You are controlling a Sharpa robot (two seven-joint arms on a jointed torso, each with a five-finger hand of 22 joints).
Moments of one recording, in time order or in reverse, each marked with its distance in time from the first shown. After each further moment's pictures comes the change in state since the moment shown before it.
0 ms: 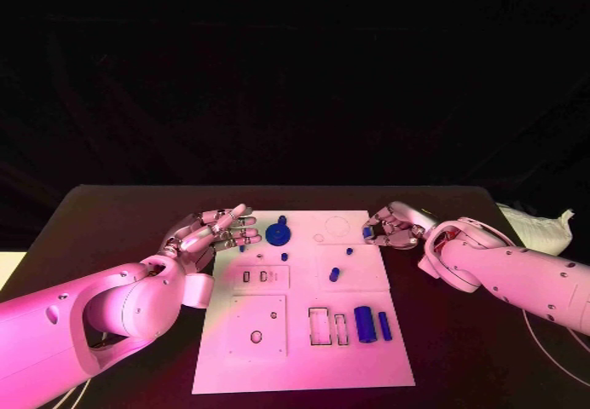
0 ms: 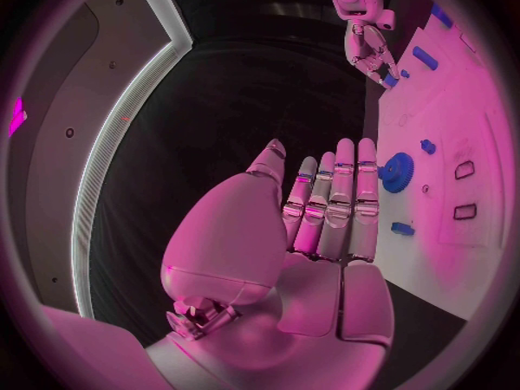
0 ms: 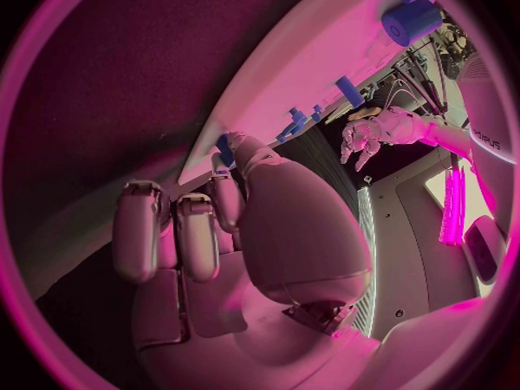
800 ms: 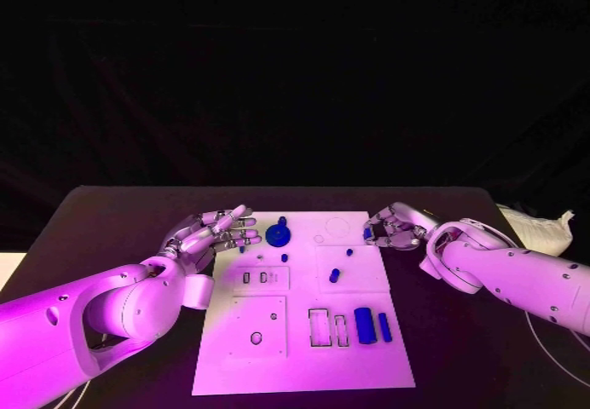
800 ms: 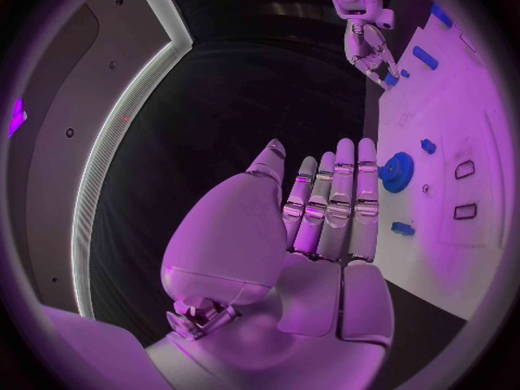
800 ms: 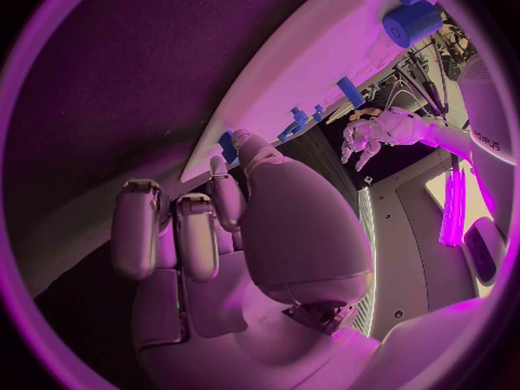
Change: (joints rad) left arm 0.000 0.000 0.000 0.000 0.000 -0.001 0.002; left_hand 0.000 0.000 -0.003 0.003 0.000 0.000 0.000 0.004 0.000 0.000 0.000 0.004 0.000 0.000 0.000 0.000 -0.001 0.000 0.000 0.000 0.000 0.001; right arm 0.000 -0.006 0.000 0.002 -0.005 -0.005 -0.003; right_hand -0.013 -0.032 -0.048 0.028 0.045 -0.075 0.023 -0.020 -0.009 -0.003 0.004 -0.013 -0.009 0.001 0.015 -0.004 0.000 0.000 -0.011 0.011 -0.008 -0.016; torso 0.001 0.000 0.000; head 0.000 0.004
